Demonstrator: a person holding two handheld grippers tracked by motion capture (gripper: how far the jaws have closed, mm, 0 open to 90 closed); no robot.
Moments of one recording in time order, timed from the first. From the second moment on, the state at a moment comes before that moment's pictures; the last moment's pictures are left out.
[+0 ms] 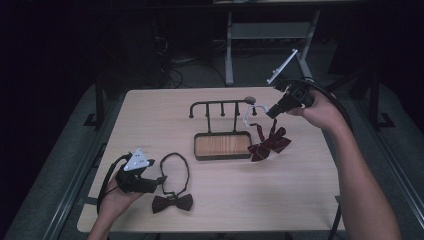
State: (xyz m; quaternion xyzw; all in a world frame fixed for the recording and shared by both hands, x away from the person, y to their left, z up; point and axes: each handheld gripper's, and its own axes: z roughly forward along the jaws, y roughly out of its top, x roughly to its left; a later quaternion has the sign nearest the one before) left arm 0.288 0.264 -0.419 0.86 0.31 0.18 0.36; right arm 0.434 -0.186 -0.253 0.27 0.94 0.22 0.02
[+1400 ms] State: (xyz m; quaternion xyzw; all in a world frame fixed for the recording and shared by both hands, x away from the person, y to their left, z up) left arm 0.289 0.261 -0.421 0.87 0.30 0.17 0.36; right arm 0.439 -0.195 -0.289 0.28 0.93 0.23 -0.02
